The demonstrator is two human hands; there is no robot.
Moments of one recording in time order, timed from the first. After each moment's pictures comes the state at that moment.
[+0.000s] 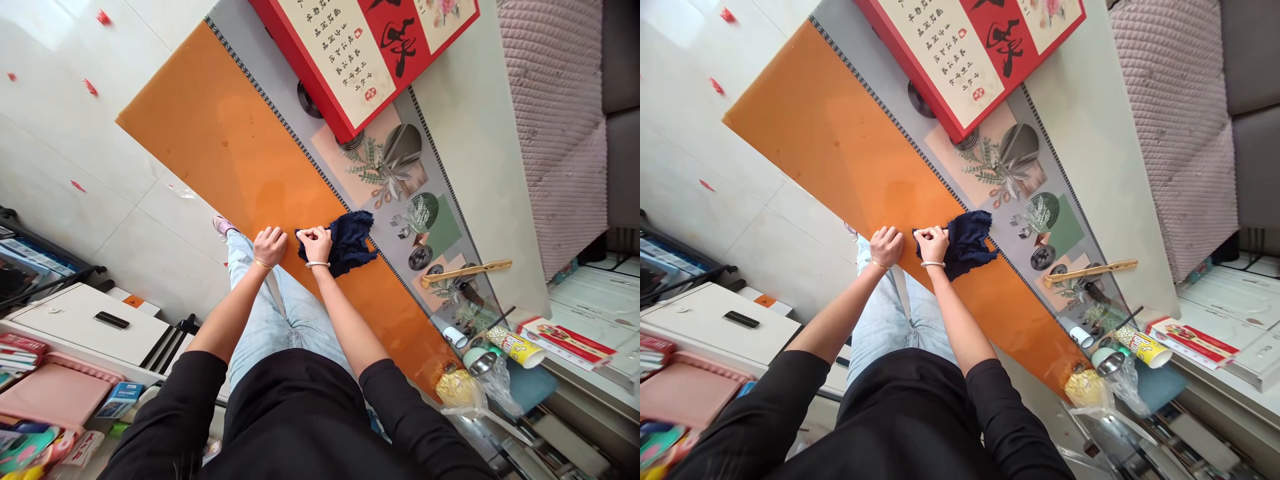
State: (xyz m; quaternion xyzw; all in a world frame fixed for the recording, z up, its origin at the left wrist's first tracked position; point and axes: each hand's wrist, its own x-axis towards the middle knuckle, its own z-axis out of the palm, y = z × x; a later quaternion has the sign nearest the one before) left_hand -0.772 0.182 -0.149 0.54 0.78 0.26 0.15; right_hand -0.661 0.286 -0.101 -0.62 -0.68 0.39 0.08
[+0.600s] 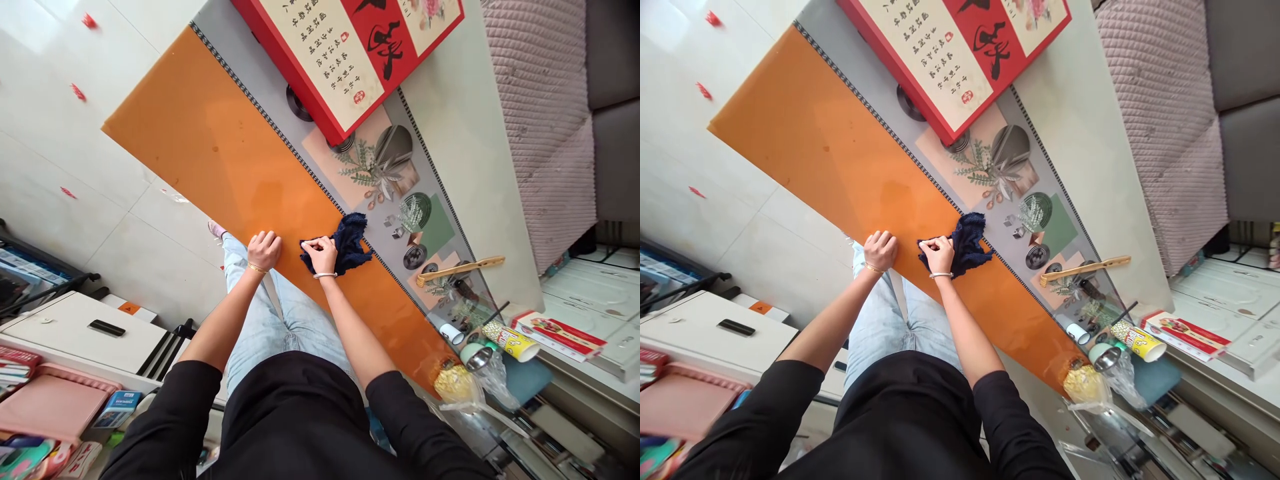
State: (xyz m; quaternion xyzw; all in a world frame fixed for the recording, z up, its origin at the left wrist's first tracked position) left_hand -0.772 0.178 -0.154 0.56 0.78 0.24 0.13; right_hand -0.635 0.289 -0.102 -0.61 -0.68 0.40 0.09
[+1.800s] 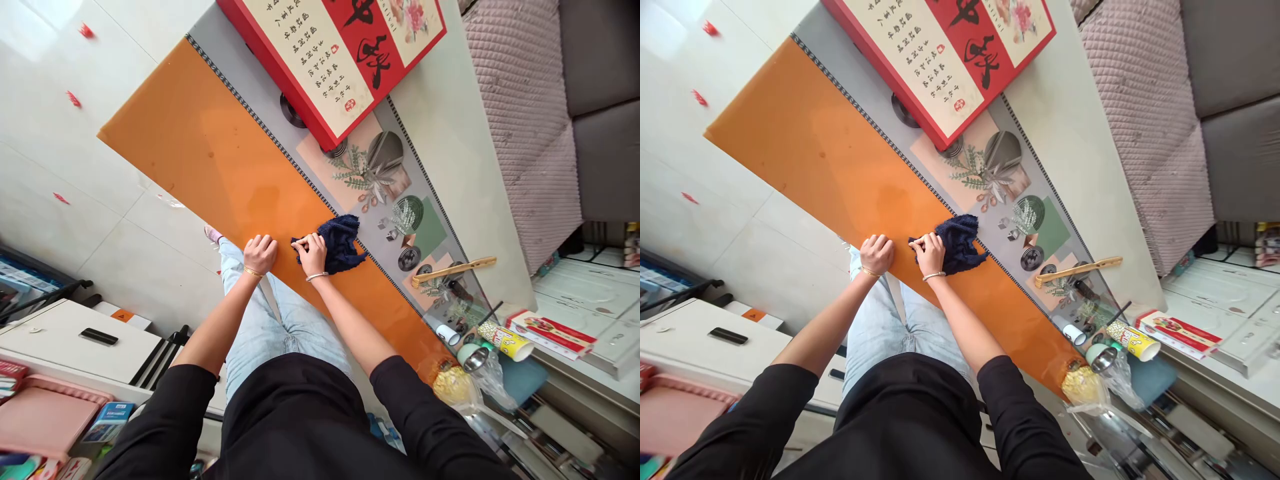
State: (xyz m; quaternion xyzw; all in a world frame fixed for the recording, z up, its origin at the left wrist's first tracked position) left_hand -0.771 0.179 -0.154 0.56 0.78 0.25 0.13; right_hand -0.642 0.296 -0.115 -0.50 -0.81 0.30 0.06
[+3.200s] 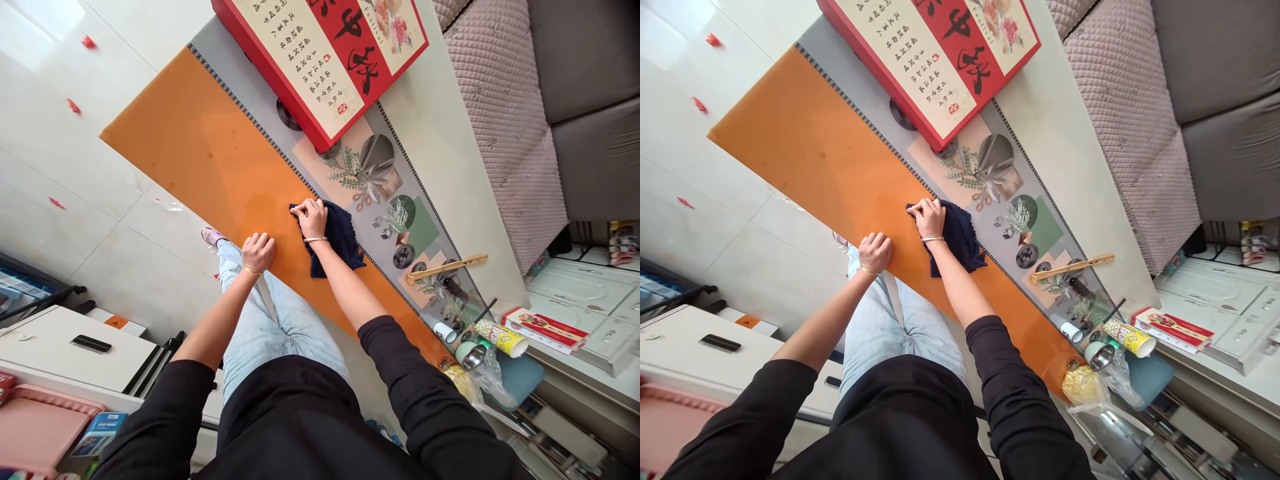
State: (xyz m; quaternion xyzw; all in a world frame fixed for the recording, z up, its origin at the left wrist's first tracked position) left_hand -0.772 0.179 -0.153 0.54 0.78 0.27 0.14; right_hand -0.659 0.357 -0.131 -0.48 -0.83 0.26 0.07
